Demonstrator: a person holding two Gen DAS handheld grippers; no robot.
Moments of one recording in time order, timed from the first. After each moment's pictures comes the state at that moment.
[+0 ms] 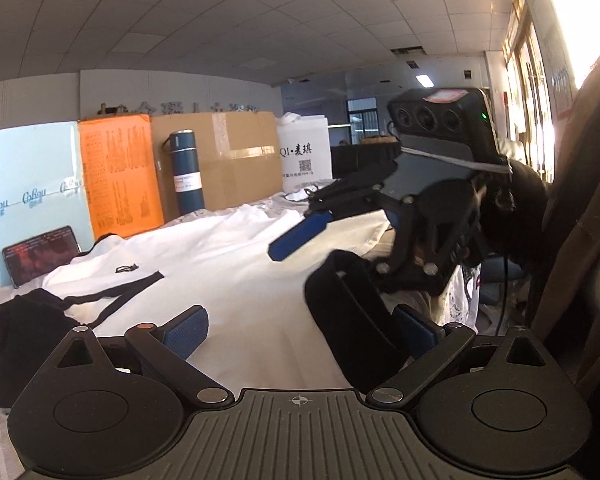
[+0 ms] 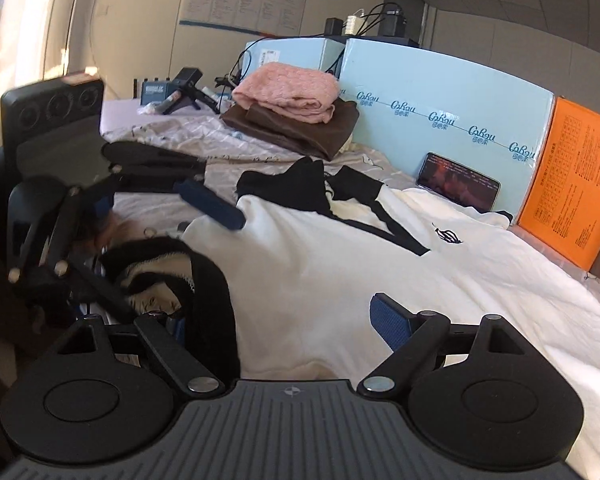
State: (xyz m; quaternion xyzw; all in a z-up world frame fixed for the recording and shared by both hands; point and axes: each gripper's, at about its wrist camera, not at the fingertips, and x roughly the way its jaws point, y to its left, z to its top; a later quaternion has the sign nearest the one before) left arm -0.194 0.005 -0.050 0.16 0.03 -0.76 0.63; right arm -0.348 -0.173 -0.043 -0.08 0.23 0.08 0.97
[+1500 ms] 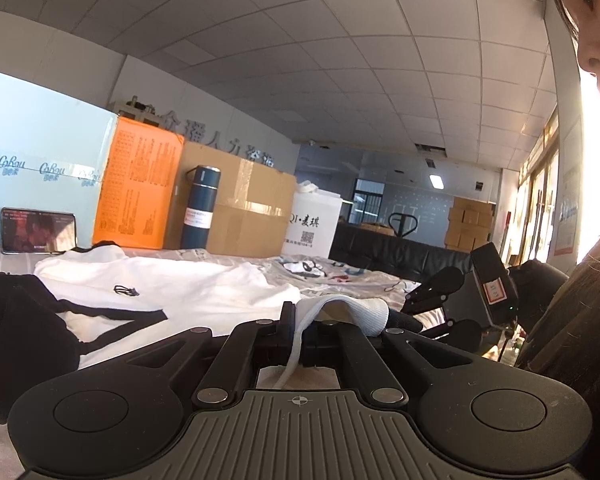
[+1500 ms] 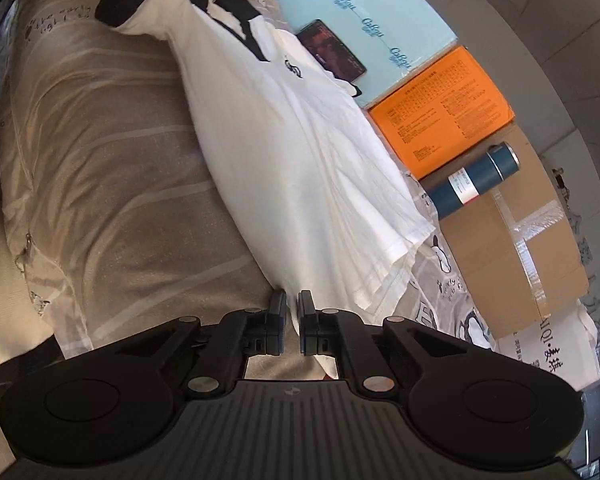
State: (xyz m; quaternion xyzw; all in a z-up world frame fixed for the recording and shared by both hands) left arm -0.141 0.001 -0.024 -0.04 0.10 -0.77 0.62; right arm -0.444 -0.220 -0.069 -0.33 0.40 -0.15 0.84
